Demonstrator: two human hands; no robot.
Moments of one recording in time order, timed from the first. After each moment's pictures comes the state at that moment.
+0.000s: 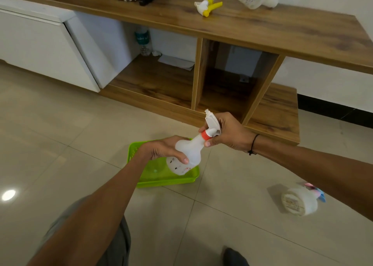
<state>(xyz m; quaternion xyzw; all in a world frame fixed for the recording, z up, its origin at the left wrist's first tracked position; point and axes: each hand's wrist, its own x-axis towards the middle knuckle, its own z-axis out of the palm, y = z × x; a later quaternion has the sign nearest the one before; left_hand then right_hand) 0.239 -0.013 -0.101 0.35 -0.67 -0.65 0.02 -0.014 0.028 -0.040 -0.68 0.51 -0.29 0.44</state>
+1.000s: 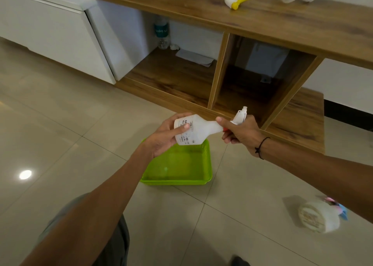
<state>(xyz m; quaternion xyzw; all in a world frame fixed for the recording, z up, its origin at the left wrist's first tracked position) 0.272 -0.033 -0.121 0.37 -0.39 -0.76 0.35 0.002 0.000 -0.067 -0.47 0.63 -0.38 0.48</state>
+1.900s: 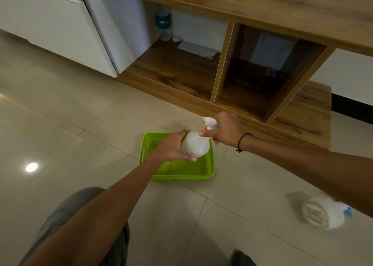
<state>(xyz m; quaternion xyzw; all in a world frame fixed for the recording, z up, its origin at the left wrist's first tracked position) 0.266 -0.012 -0.174 0.53 -0.74 -0.39 0.12 0.040 -0.013 -0.088 -0.71 0.63 -0.15 0.27</state>
